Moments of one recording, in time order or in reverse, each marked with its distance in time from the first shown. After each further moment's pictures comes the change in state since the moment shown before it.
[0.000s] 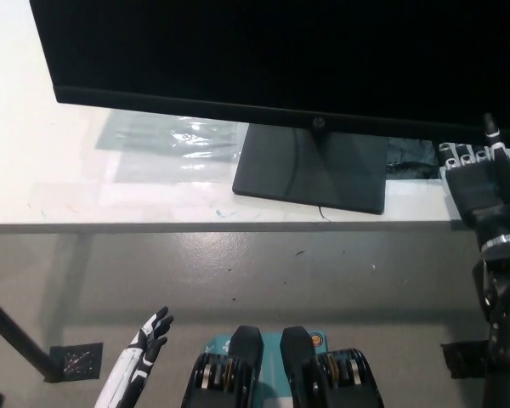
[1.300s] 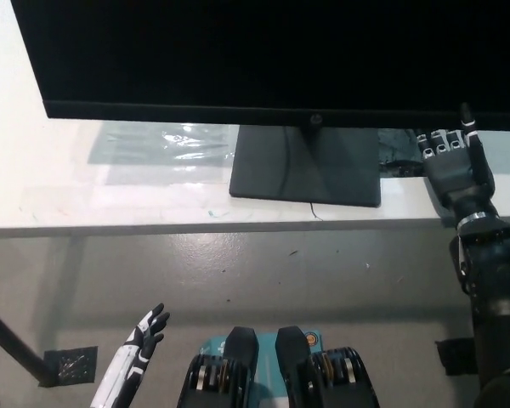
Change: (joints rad) left_arm -0.005 -0.001 0.014 0.000 -0.009 0.000 -0.001; right_arm -0.194 -0.070 -0.035 0.496 -0.105 -0.154 0.189
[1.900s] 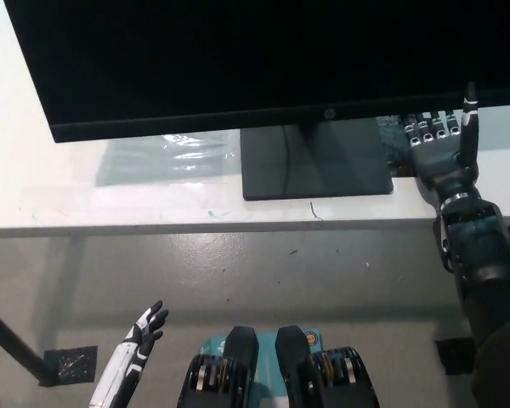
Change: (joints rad) left_arm -0.006 0.000 0.001 0.000 -0.004 0.000 0.000; right_arm -0.139 -0.029 -0.032 0.276 -0.044 -0.109 0.038
